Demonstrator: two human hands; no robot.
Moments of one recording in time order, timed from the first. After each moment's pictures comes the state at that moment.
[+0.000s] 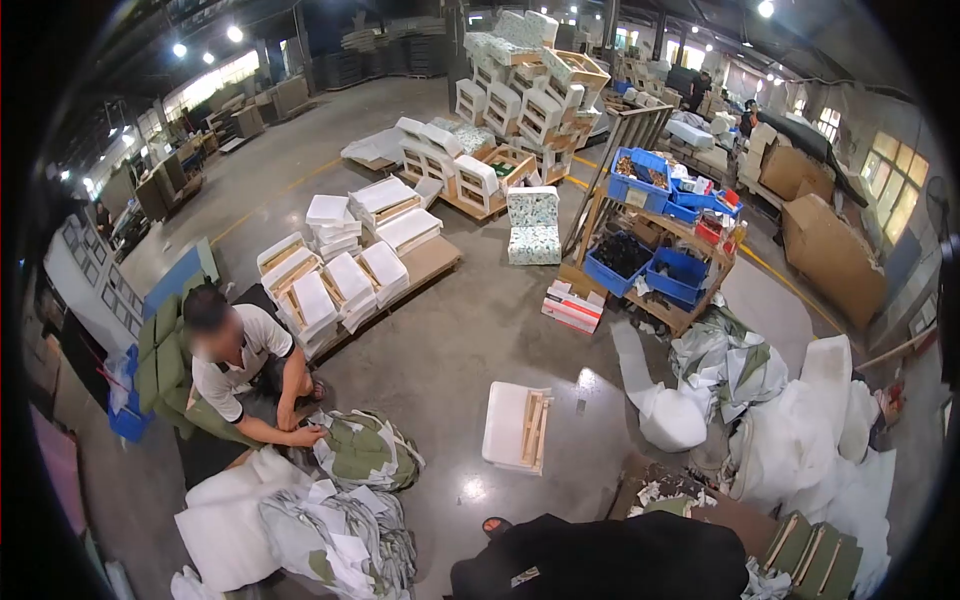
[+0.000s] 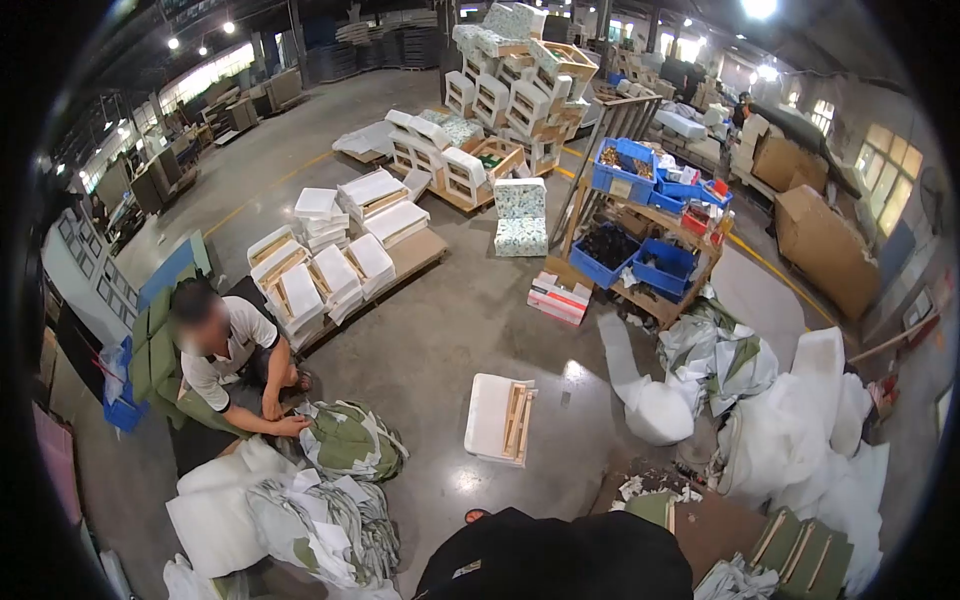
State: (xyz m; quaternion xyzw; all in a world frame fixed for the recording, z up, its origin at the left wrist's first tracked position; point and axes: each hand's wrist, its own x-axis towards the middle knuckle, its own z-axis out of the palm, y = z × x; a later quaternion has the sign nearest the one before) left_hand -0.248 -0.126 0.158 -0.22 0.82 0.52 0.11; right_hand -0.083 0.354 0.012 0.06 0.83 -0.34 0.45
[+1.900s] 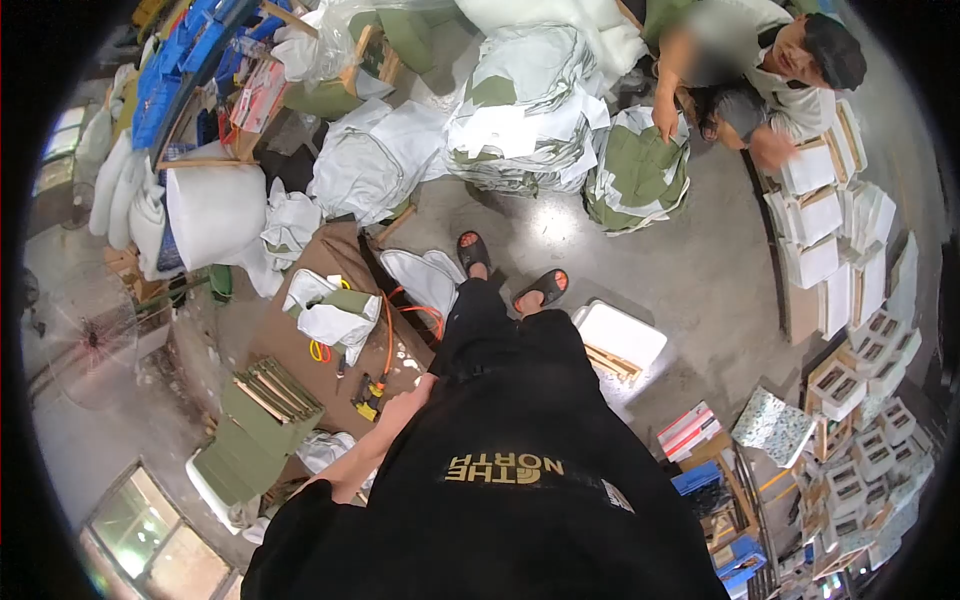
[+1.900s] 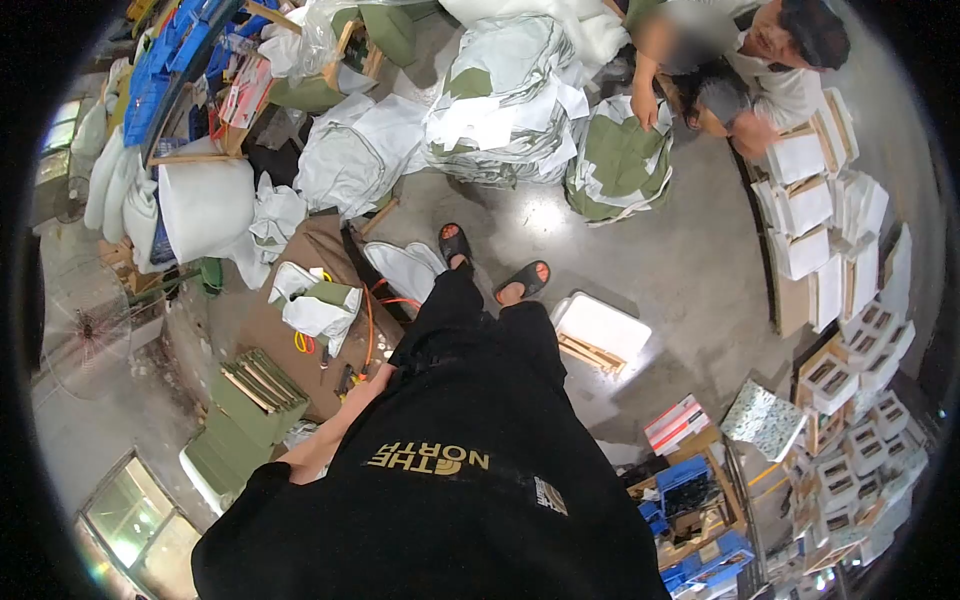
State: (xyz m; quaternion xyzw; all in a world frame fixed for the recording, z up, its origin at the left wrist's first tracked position) left_hand -0.067 0.072 0.212 -0.55 0.63 0.47 0.29; right_hand -0.430 0.323 0.162 -0.41 0.70 0.01 0.59
